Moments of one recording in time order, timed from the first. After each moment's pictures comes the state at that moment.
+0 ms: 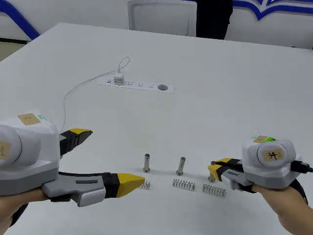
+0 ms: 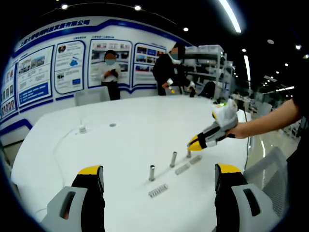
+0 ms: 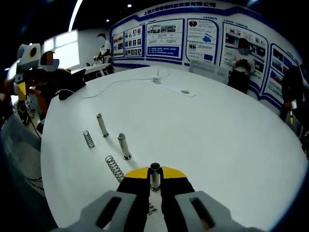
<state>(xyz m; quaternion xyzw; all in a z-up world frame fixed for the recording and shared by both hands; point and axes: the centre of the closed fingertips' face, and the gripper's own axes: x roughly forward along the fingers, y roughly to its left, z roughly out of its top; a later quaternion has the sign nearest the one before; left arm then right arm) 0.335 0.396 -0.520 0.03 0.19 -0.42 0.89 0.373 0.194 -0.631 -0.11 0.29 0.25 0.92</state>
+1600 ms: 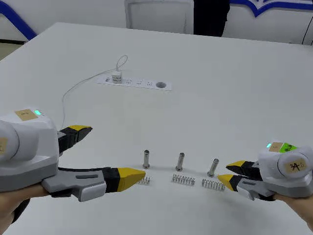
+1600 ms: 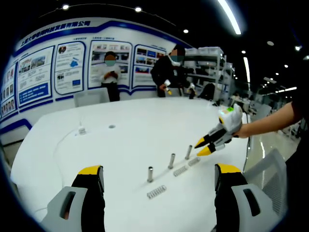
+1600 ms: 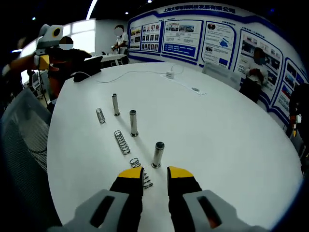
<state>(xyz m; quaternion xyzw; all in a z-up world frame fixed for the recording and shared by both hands) 0.332 0.394 -0.516 0.03 0.19 -0.42 0.89 0.339 0.179 -0.643 -0.17 0.31 0.32 0.88</state>
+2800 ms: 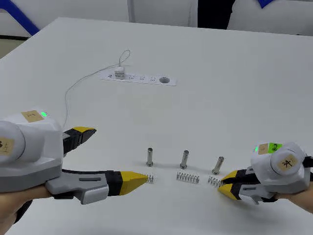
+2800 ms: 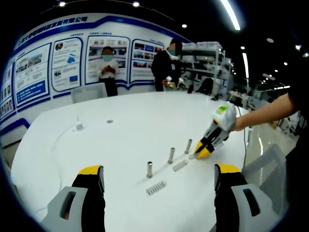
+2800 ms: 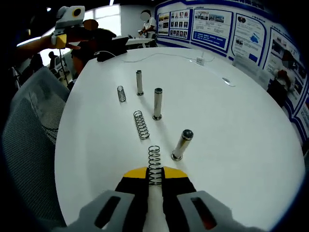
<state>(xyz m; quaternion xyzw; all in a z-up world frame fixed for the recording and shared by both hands) 0.333 0.391 -0.528 0.04 0.21 -0.43 0.88 0.323 0.194 -0.667 -0.20 0.35 0.41 0.82</state>
